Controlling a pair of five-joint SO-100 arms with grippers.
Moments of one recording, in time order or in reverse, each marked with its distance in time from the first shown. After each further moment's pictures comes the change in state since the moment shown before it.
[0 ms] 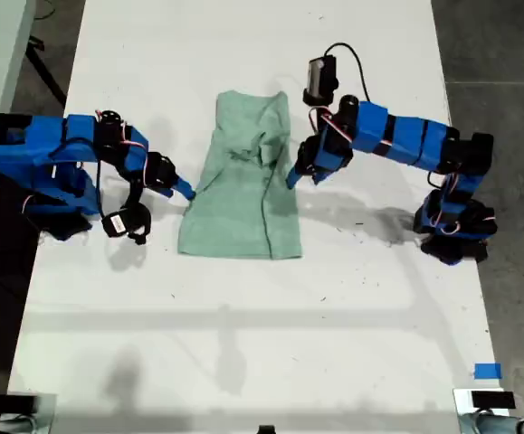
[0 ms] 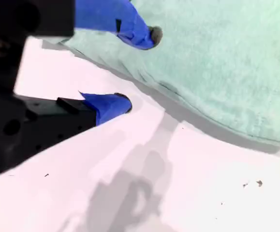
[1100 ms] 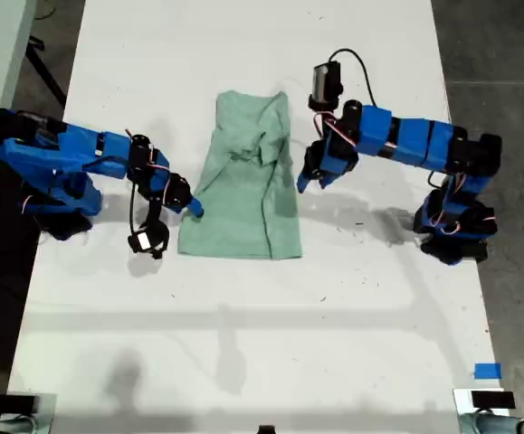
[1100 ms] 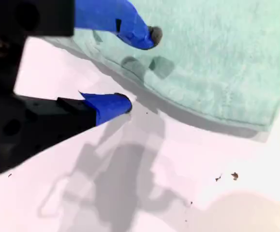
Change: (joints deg) arm 0 2.4 -19.5 0.0 -12.1 -1.6; arm 1 -0.1 4.3 8.6 -2.4 0.6
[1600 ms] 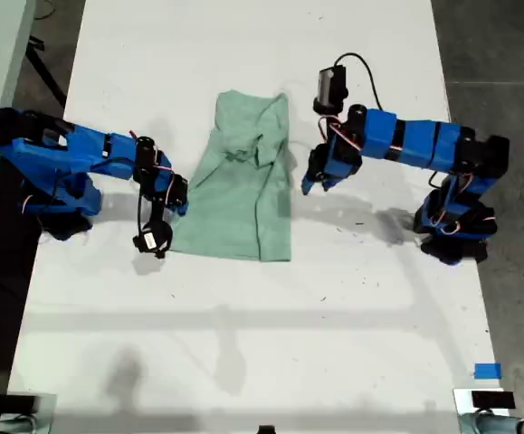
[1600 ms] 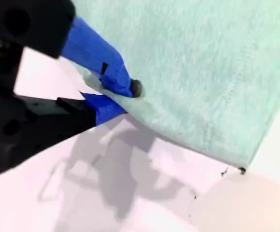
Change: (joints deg) arm 0 -1.4 -3.2 -1.0 1.7 -0.1; arm 1 -0.4 3.7 6.5 -3.4 0.7
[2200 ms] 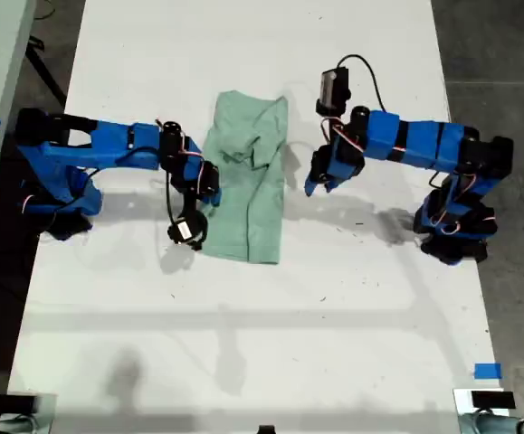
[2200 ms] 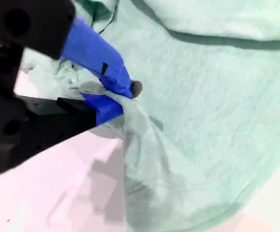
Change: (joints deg) arm 0 0.1 -16.4 -33.8 8.7 -2.3; arm 1 0.1 2.1 3.3 -1.1 0.0
